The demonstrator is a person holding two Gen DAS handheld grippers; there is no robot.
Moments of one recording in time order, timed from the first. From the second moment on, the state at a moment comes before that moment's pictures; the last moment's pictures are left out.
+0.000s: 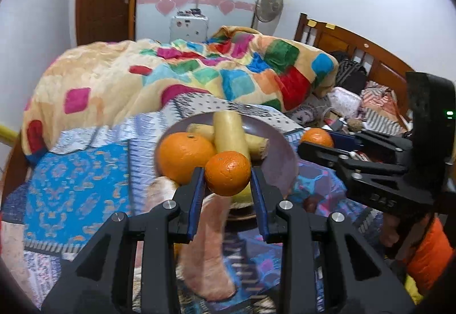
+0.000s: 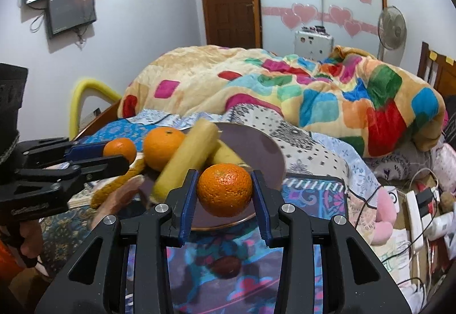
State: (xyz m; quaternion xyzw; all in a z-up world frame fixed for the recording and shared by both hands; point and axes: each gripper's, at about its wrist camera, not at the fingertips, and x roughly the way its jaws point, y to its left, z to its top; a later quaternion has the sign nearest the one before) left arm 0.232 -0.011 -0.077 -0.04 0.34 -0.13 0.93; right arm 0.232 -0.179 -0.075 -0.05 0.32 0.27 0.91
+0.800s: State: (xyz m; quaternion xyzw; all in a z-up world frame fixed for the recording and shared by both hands) left arm 0.268 -0.078 -0.105 0.01 0.39 -0.16 0.91; right arm 0.233 -0.198 -0.076 -0.07 0.32 0.25 0.91
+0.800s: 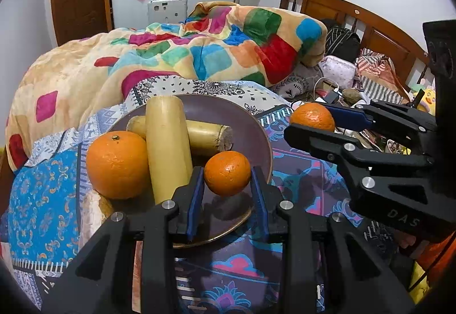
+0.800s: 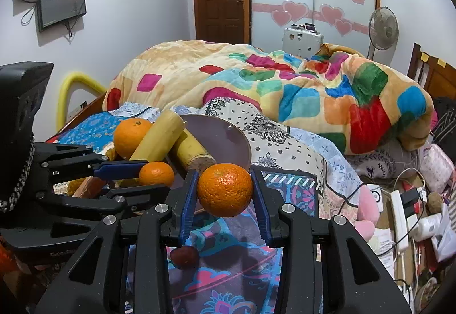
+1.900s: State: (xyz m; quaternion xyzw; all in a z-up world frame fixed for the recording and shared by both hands) left arm 0.225 0.030 -0.089 -0.04 0.35 -0.07 0.93; right arm 0.244 -0.154 -0.099 -0.11 0.37 0.27 0.88
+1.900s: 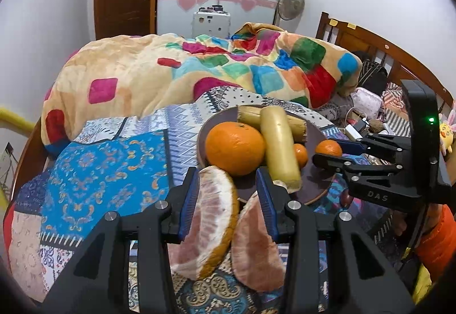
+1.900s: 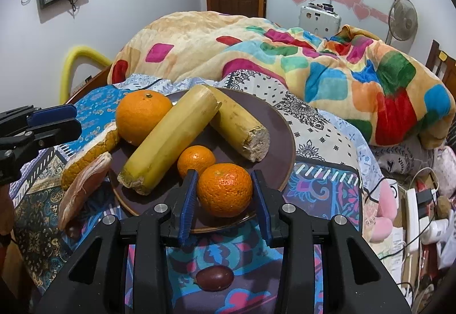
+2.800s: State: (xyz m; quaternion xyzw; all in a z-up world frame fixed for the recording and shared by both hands) left arm 0.151 0.076 -0.104 -0.04 0.37 -0.04 0.93; right arm 0.170 -0.089 -0.090 -0.09 0.35 0.31 0.88
